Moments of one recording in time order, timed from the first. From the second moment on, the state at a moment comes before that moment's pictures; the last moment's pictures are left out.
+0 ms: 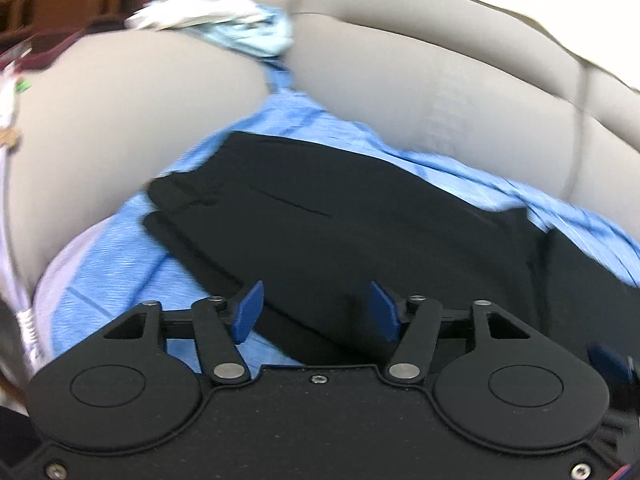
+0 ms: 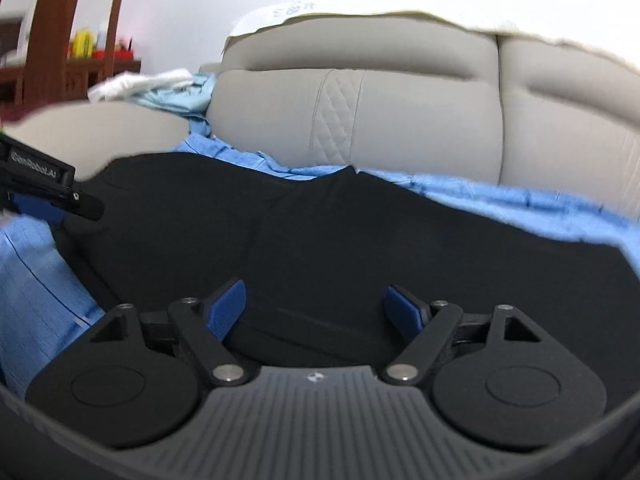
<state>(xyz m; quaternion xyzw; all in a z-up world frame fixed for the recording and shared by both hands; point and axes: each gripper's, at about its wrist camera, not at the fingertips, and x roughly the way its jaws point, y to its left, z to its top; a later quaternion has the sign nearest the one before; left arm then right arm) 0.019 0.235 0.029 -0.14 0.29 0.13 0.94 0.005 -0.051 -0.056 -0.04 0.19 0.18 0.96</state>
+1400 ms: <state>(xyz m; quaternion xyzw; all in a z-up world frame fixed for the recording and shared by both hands) 0.052 0.322 0.018 -0.30 0.16 0.25 0.91 0.006 -0.041 -0.056 -0.08 0.19 0.20 0.96</state>
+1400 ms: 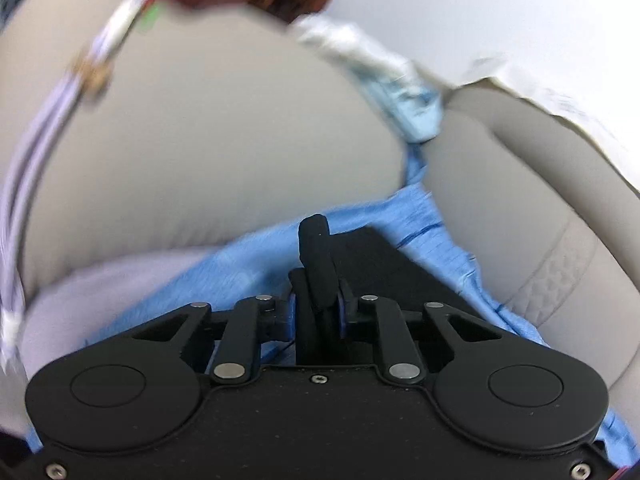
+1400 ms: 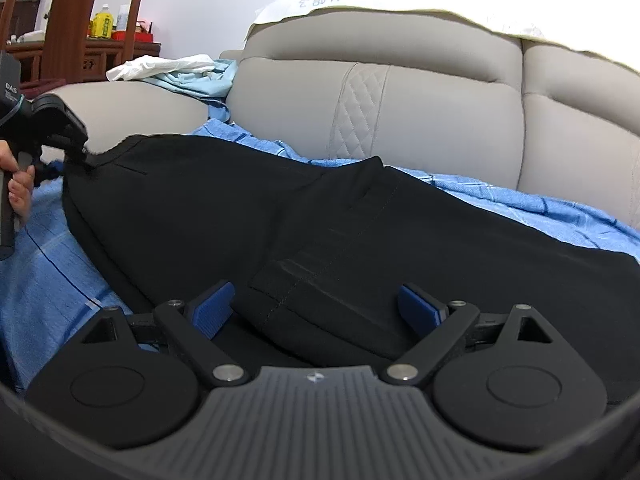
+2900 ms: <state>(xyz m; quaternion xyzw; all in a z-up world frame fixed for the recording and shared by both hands) 0.046 0.076 0.027 -0.02 0.33 -0.04 0.94 0.032 -0.172 -0.040 0.12 0.25 0.09 0.96</state>
